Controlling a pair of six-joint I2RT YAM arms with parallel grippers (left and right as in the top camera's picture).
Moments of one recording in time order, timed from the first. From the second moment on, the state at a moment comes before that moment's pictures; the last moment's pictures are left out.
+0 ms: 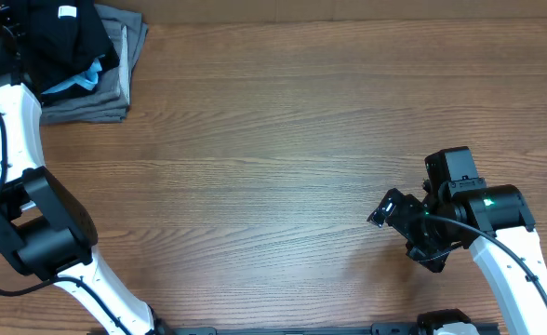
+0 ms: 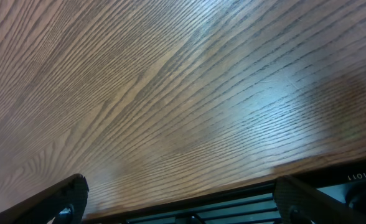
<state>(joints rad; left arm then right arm) 0.43 2.11 1.85 0.02 -0.21 0.05 0.14 1.14 0.97 -1.29 -0.31 0.77</state>
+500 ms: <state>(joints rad) 0.42 2.38 1.94 0.13 -0.06 0.00 0.14 1.14 0.97 -1.29 -0.31 0.80</state>
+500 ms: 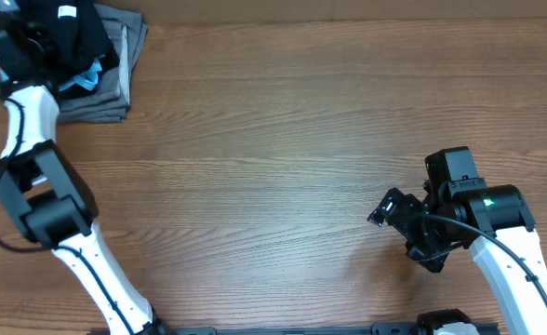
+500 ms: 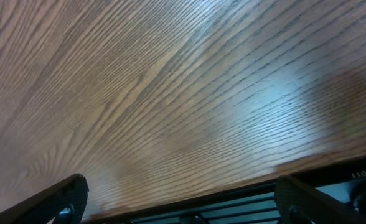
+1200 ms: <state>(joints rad) 0.36 2.41 2.14 -0.12 -0.01 -0.02 0.14 1.14 0.97 -1.29 -0.32 0.82</state>
